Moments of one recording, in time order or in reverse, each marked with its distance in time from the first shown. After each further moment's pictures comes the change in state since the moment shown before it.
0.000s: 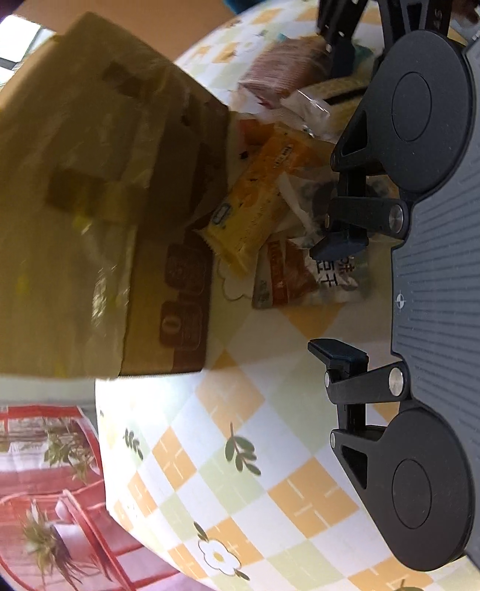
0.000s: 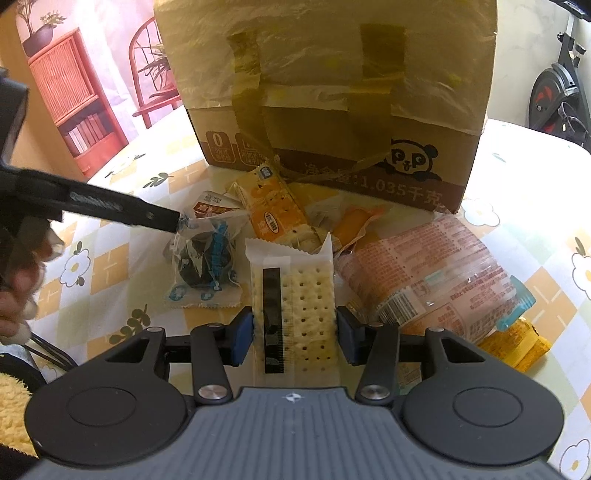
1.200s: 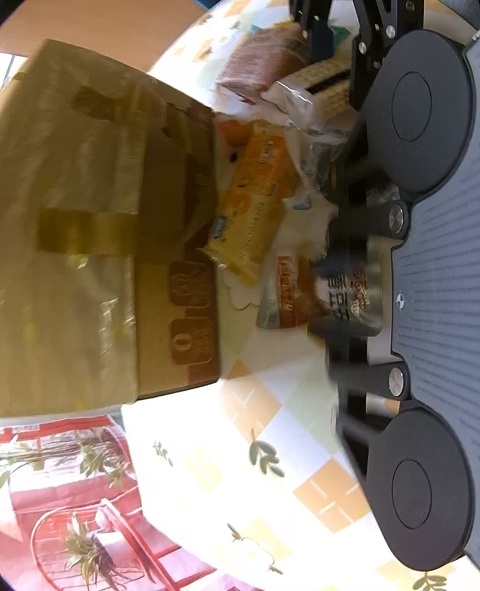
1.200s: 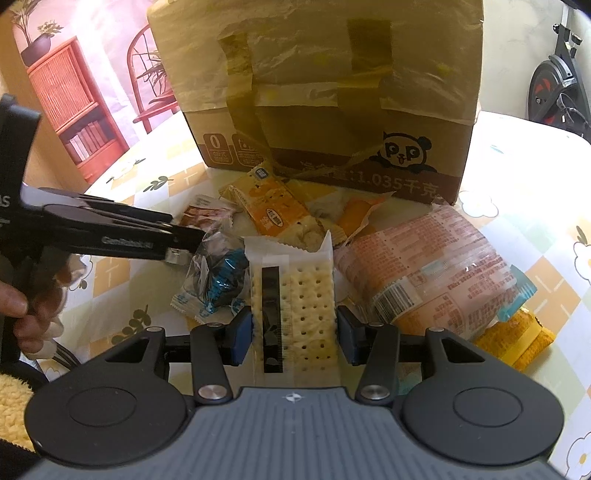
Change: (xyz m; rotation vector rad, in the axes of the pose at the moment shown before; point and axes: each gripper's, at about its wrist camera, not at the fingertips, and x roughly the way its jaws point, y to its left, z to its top) left arm -0.013 -0.006 -0.015 0.100 -0.077 0.040; right arm 0.001 -0.003 -0.002 0.027 -0.006 0.014
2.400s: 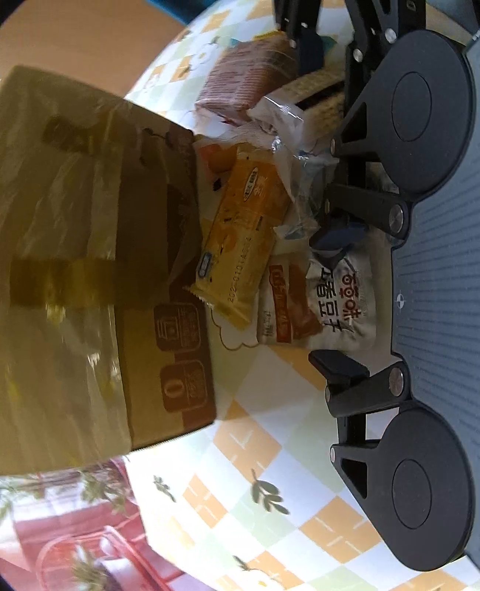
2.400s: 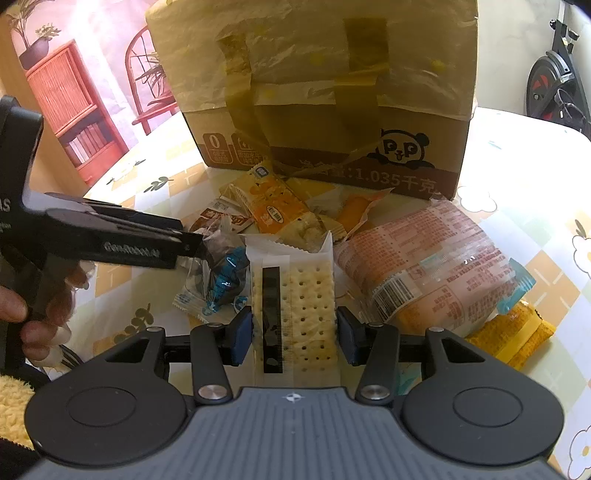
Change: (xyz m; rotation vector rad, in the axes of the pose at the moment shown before) left arm 0.019 -0.026 -0.001 0.082 0.029 -0.050; right arm -0.002 -0.001 -0.002 0.015 0.001 0.005
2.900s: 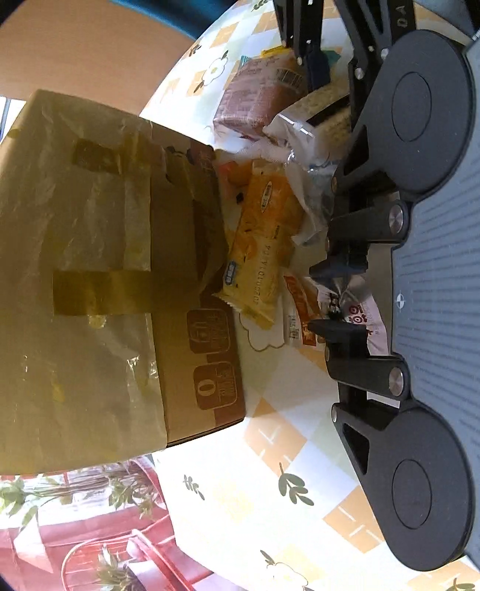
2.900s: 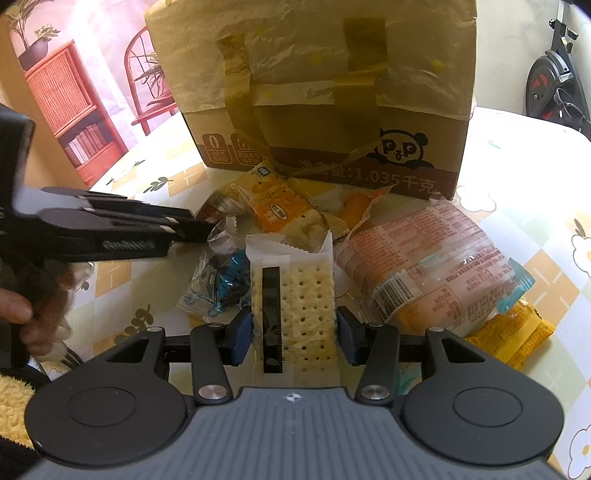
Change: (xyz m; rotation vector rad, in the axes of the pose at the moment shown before) left arm -0.019 0.007 -0.001 0.012 -0.078 -0.031; right arm 0.000 -0.001 0.000 0.001 0.000 0.000
